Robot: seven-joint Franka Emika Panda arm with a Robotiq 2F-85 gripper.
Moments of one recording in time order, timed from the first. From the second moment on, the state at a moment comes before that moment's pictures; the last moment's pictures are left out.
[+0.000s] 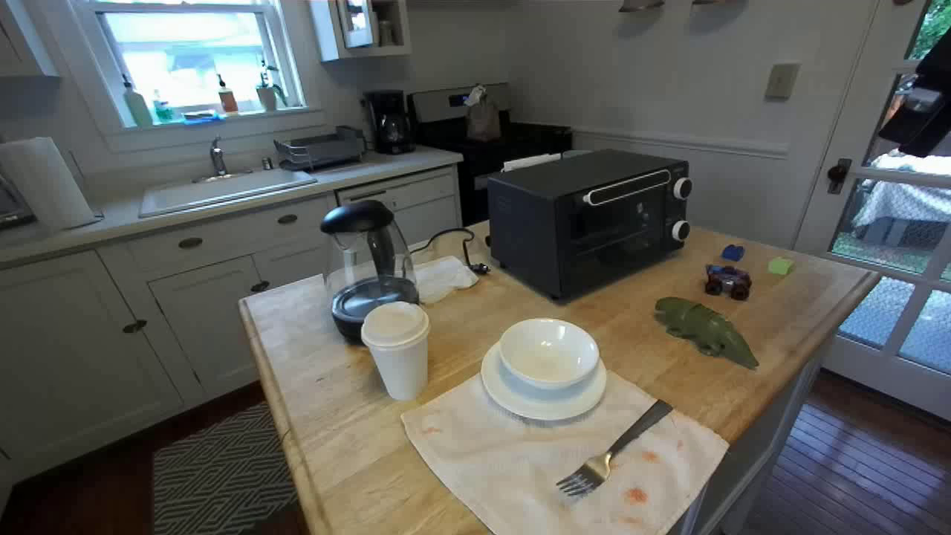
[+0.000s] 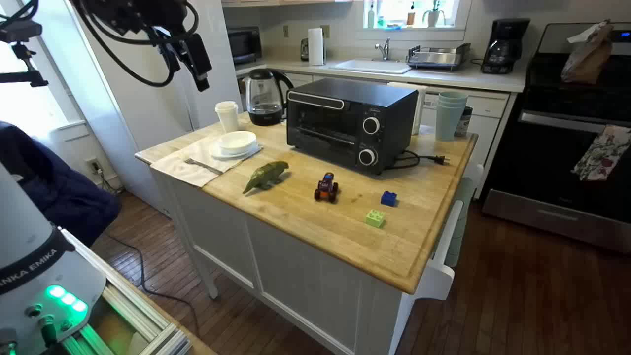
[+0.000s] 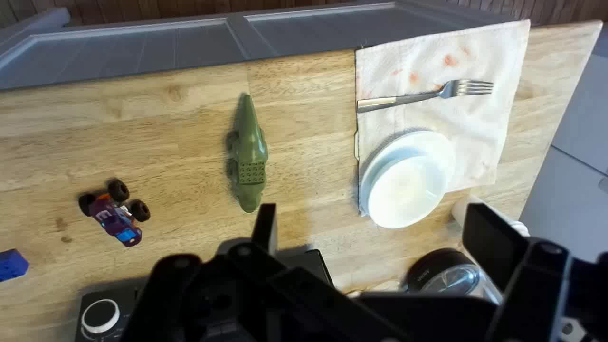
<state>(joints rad) -0.06 -0.87 -0.29 -2.75 0.10 2.11 -0.17</state>
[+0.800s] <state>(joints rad) -0.09 -0.83 -0.29 -2.74 0.09 2.12 -0.15</state>
